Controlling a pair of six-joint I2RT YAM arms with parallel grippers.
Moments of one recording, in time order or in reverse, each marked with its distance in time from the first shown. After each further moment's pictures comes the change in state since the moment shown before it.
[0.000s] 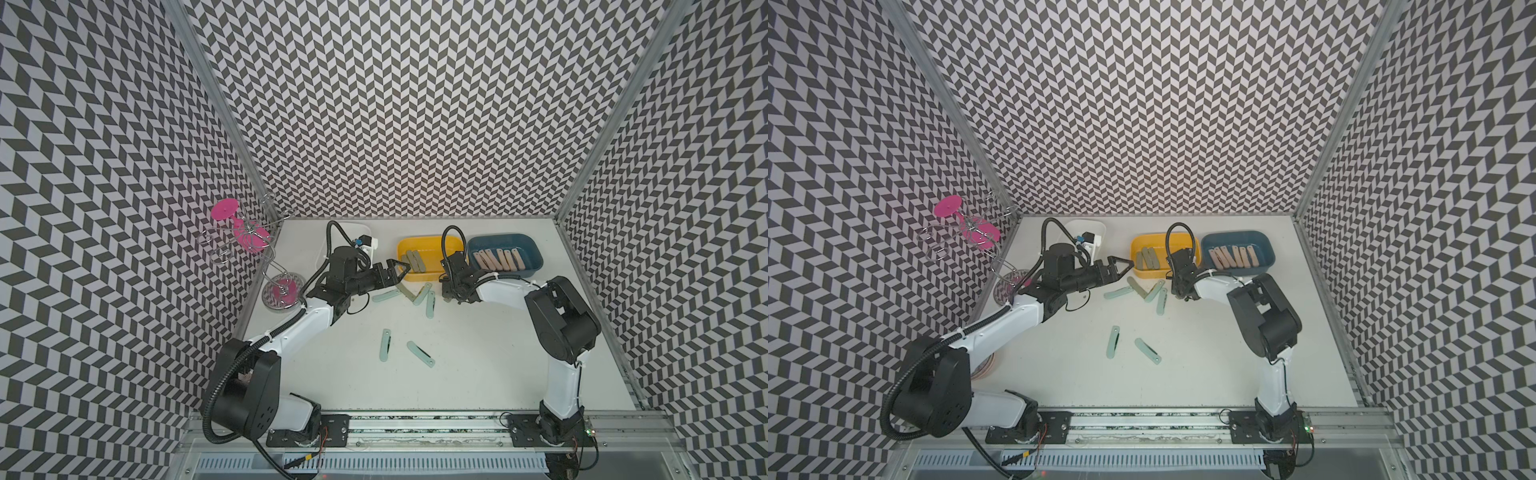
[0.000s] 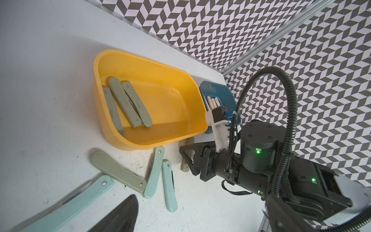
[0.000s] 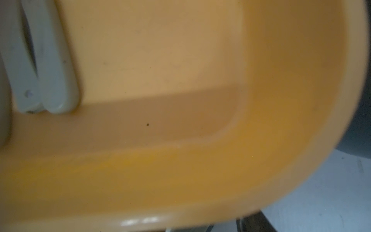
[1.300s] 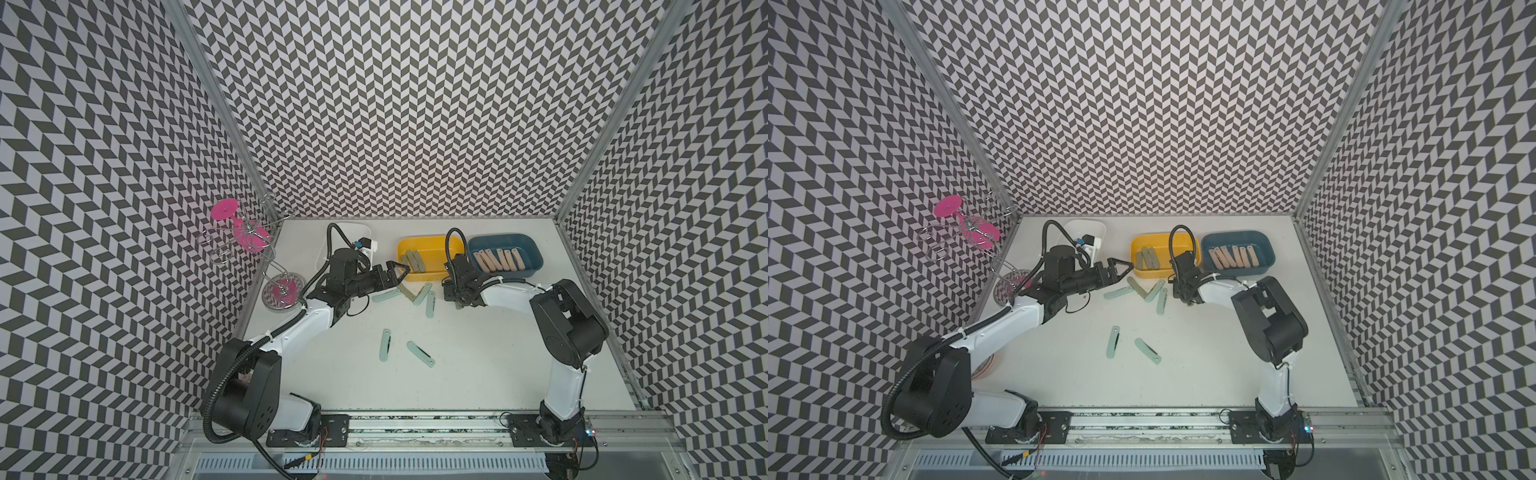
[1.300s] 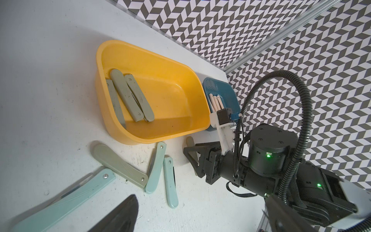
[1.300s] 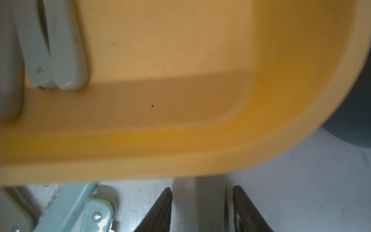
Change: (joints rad) left arm 0.000 0.000 -0.019 0.003 -0.001 -0.018; right arm -0.023 -0.042 -0.071 0.056 -0.041 -0.056
